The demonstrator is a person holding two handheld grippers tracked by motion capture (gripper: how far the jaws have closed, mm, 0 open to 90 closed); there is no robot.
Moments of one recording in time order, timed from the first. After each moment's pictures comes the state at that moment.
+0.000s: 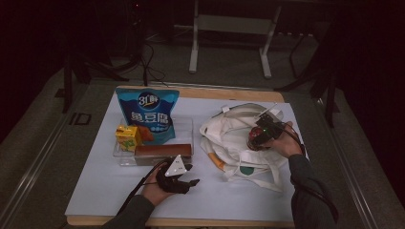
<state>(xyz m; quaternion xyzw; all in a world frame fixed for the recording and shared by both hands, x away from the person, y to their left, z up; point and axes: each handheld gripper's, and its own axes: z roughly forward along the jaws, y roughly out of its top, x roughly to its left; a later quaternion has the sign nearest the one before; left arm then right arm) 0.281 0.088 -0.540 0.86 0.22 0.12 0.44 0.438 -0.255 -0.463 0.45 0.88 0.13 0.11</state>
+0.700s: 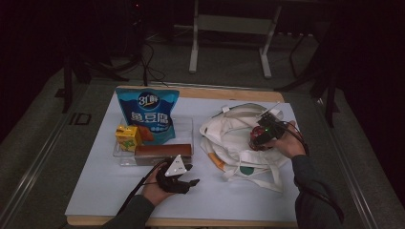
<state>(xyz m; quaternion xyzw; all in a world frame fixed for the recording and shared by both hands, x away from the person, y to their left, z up) 0.281 0.088 -0.540 0.86 0.22 0.12 0.44 0.430 -0.255 -0.449 0.45 0.88 0.12 0.11</state>
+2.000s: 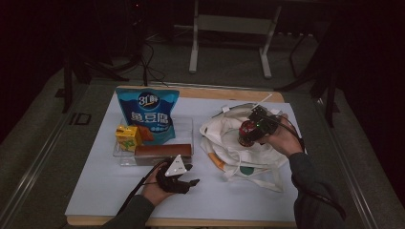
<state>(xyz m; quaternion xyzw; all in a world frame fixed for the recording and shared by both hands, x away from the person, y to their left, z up) 0.281 0.088 -0.540 0.86 0.22 0.12 0.44 0.412 -0.215 -0.405 0.39 0.90 0.16 0.11</state>
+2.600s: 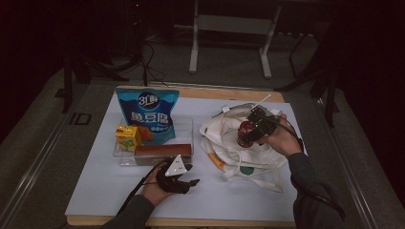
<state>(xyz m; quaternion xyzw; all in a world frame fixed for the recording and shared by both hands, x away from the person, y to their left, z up) 0.281 0.088 -0.540 0.86 0.22 0.12 0.44 0.411 -0.212 -0.405 0.39 0.90 0.16 0.10</state>
